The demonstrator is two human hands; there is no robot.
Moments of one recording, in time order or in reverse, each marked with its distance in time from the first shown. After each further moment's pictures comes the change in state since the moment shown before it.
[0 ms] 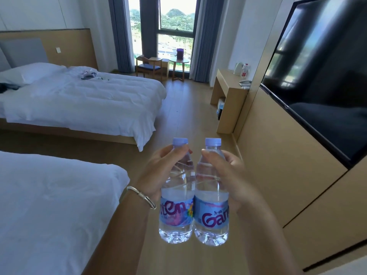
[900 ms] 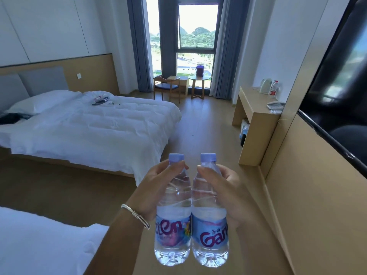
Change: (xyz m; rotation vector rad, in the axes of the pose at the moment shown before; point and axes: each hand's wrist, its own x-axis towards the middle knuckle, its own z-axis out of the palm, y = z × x) left_hand 0.432 0.024 0.031 -0.029 0.119 0.027; right_hand 0.449 -0.047 -0.070 0.115 -0.246 -0.049
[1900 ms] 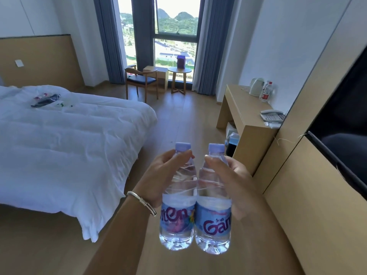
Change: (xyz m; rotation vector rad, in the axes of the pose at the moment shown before) left_hand 0.513 0.010 0.067 -0.018 -0.107 -0.035; right_hand 0.475 -0.033 -0.162 -0.101 0.157 0.031
